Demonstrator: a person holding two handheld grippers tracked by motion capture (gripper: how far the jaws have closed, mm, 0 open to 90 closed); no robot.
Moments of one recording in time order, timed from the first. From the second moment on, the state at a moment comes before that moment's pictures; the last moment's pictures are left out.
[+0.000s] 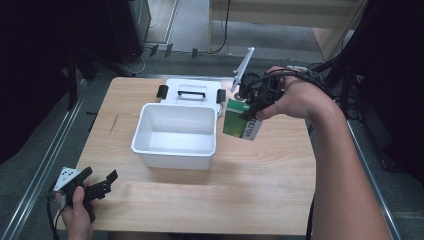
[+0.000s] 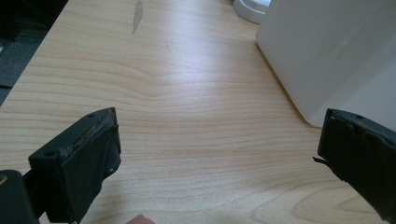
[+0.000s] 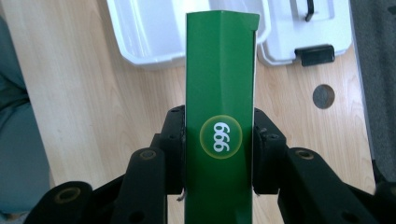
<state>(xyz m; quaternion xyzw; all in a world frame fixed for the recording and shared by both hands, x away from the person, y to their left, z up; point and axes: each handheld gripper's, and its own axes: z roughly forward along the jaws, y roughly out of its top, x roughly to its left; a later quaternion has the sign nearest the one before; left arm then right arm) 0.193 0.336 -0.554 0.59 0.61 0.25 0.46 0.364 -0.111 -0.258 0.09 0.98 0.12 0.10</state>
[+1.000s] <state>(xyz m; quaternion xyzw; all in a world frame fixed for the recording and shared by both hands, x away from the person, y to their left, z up) 0.194 0.336 -0.554 0.59 0.61 0.25 0.47 0.374 -0.011 -0.258 0.00 0.99 0.14 0.09</state>
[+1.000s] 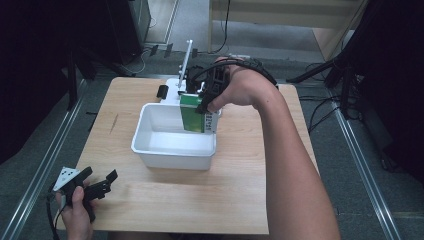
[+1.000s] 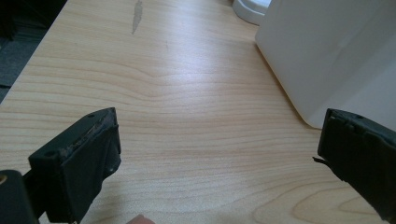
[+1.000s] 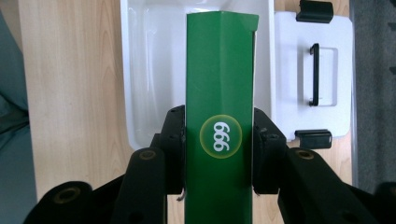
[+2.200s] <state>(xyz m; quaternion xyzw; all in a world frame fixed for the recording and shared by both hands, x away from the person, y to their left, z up) 0.194 0.337 -0.554 0.59 0.61 0.25 0.47 0.385 -0.007 -0.324 -0.03 0.99 0.14 0.08</state>
